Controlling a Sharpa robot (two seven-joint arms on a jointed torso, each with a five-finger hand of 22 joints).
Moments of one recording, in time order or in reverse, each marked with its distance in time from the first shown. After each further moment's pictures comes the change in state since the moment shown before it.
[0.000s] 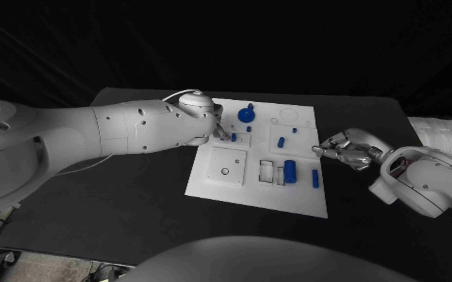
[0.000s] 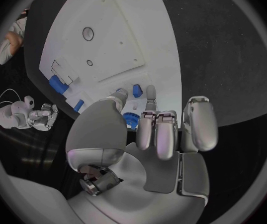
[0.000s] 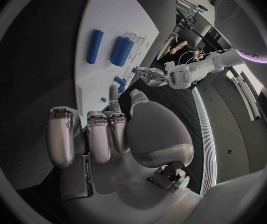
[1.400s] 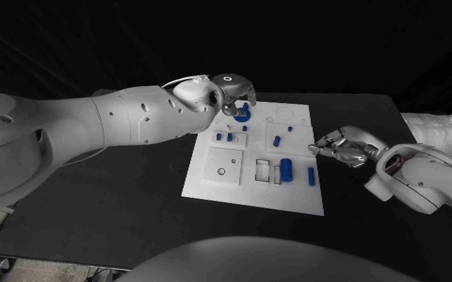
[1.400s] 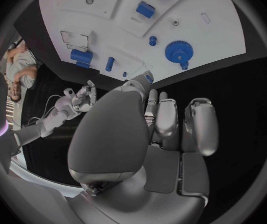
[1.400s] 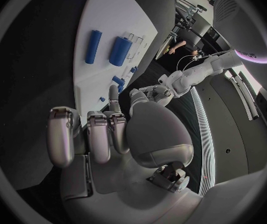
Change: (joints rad) left arm 0.041 0.071 -0.006 -0.109 -0.246 -0.366 0.626; left_hand 0.520 -0.107 0.080 -0.034 0.024 -0.013 -0.036 -0.101 -0.390 -0.710 0.020 -1.210 -0.981 -0.029 0.003 -0.341 -0.166 0.015 0.002 0.012 0.045 0.000; right arm -0.001 -0.011 0.000 0.011 0.000 -0.010 0.023; right_hand 0.020 0.001 -0.003 0.003 0.041 0.000 0.000 -0.008 0.000 0.000 0.000 0.000 0.001 0.000 0.000 0.000 0.000 0.000 0.000 0.000 0.000 0.000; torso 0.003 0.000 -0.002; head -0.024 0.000
